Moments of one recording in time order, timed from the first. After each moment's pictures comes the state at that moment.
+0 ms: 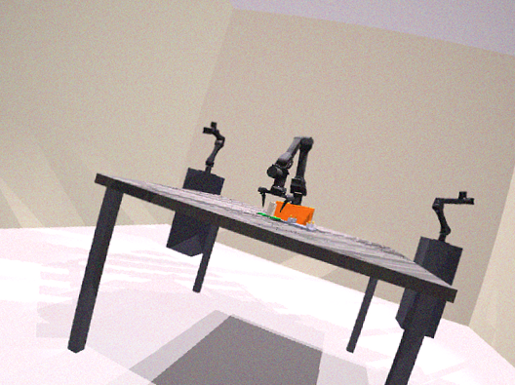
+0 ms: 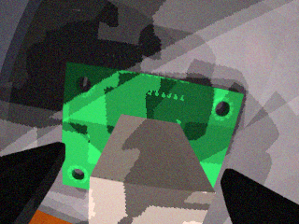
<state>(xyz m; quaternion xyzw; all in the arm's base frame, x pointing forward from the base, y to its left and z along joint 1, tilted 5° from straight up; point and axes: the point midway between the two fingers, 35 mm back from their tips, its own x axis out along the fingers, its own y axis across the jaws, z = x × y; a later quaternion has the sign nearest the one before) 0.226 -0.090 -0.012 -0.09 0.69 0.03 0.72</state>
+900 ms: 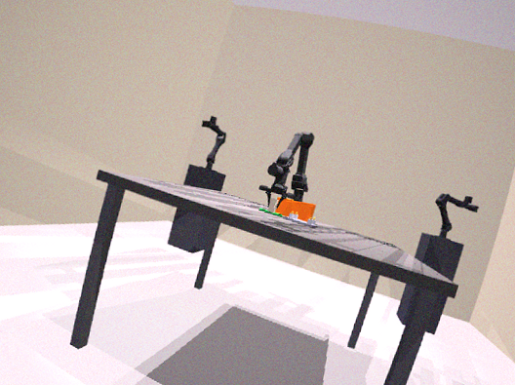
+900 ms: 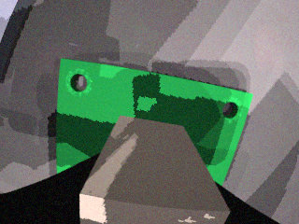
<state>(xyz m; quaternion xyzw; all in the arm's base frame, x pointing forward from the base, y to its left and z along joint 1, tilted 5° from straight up) 0.224 -0.090 -0.021 -0.09 0.70 0.03 0.71</state>
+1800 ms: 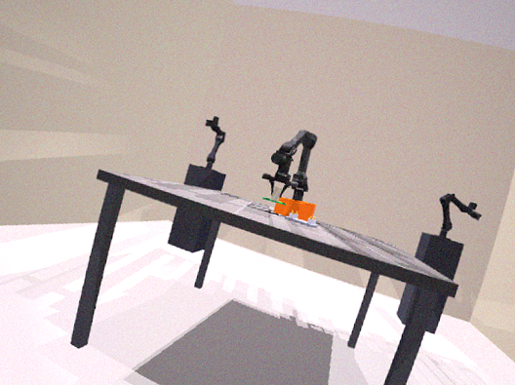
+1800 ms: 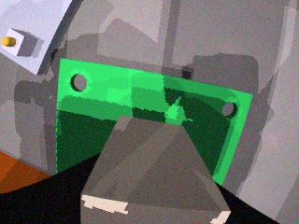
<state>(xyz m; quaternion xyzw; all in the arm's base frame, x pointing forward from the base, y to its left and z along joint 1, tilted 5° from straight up) 0.225 -0.086 0.038 -0.09 0.70 0.03 0.71</state>
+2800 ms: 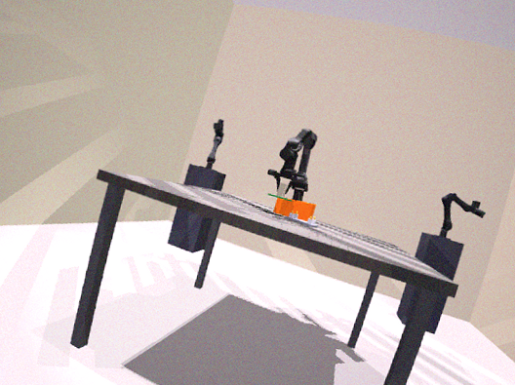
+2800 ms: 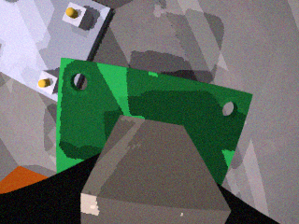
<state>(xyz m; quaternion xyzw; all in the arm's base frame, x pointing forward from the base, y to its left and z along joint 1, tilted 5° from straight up) 0.246 -0.056 0.063 -0.06 0.69 0.01 0.72</state>
